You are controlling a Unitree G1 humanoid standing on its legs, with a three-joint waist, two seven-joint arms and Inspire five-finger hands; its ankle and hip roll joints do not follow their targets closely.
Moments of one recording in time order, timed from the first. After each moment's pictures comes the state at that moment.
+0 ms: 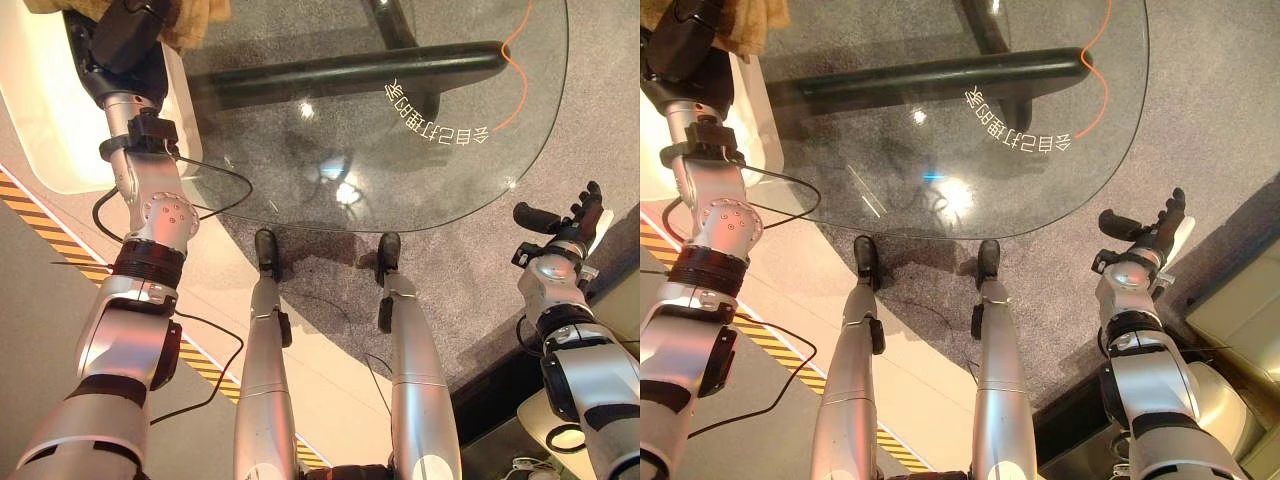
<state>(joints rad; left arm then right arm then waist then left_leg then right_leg) -1.07 0.56 -0.18 0.70 -1.37 -0.59 -0.15 -0.84 -0.57 0.13 1.24 0.52 -0.25 -0.50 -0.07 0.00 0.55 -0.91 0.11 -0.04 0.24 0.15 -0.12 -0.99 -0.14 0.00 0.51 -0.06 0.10</state>
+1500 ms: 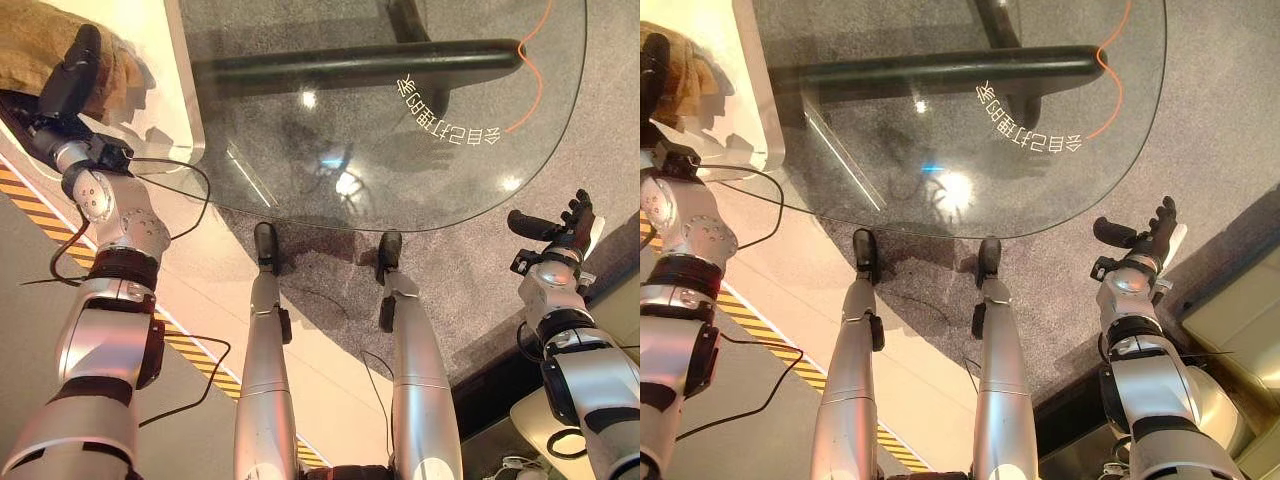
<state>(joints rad) -1.07 0.66 -0.14 0.98 -1.05 -0.60 0.41 -0.84 -0.57 0.13 1.24 0.52 -0.24 -0.45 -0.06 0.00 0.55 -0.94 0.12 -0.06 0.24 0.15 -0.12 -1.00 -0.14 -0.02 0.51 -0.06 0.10</state>
